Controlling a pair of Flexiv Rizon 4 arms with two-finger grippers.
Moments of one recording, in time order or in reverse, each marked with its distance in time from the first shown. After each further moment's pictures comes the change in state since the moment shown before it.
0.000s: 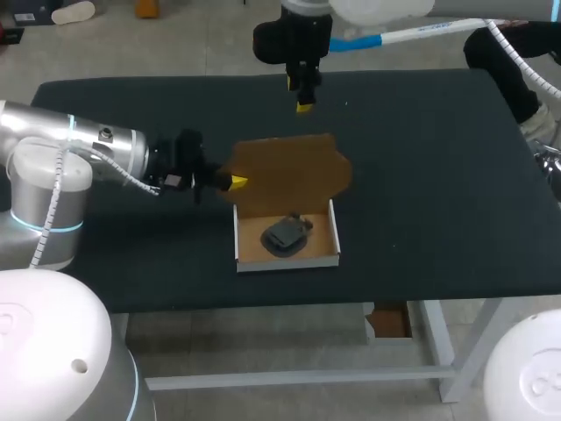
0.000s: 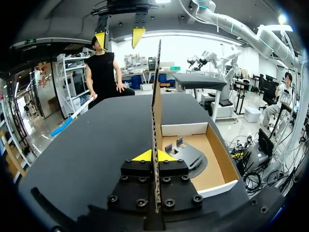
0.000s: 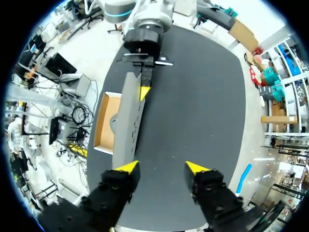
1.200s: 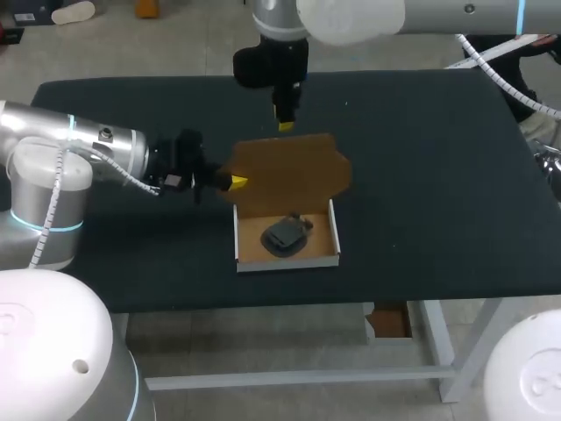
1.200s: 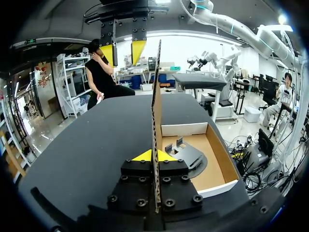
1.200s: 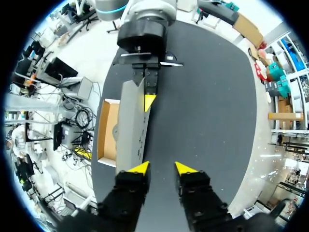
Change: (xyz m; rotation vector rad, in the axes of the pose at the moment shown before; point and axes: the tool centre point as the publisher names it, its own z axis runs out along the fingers) left arm 0.000 0.000 0.000 0.000 0.000 0.000; right arm 0.019 0.031 0.035 0.018 0.061 0.028
